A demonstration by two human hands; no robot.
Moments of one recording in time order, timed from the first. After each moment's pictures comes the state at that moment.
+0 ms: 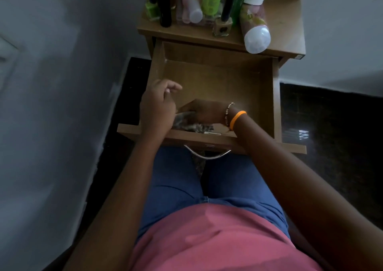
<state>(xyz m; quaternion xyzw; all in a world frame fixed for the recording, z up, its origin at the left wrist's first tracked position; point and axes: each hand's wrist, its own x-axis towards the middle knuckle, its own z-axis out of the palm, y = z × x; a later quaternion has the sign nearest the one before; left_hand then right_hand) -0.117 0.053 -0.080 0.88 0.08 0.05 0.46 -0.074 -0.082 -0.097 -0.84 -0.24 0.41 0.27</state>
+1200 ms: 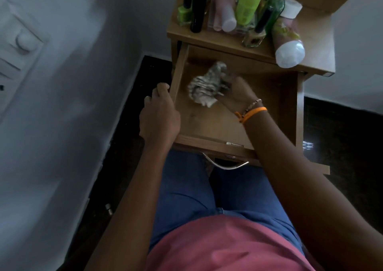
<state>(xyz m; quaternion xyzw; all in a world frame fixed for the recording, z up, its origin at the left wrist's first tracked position) -0.116 0.090 -0.091 0.96 0.14 0.00 0.23 -0.027 -0.069 -0.105 -0.53 0.24 0.20 0.79</state>
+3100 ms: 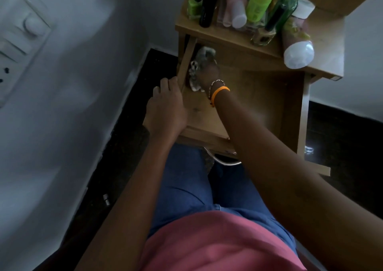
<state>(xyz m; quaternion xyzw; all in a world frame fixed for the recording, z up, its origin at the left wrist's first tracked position) -0.114 0.087 -0.092 0.98 0.10 -0.03 0.18 0.015 -0.001 -0.132 -0.93 0.04 0.13 0.33</state>
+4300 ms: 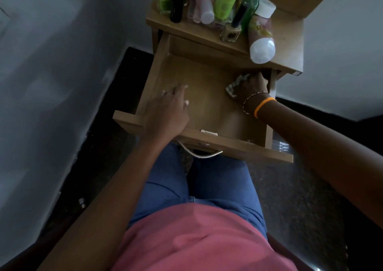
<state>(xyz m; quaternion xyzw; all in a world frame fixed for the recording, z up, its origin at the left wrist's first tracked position) -0.124 0.043 -0.098 0.97 -0.02 -0.03 0.25 -0.025 -0.169 -0.104 -0.91 -0.19 0.15 -0.35</state>
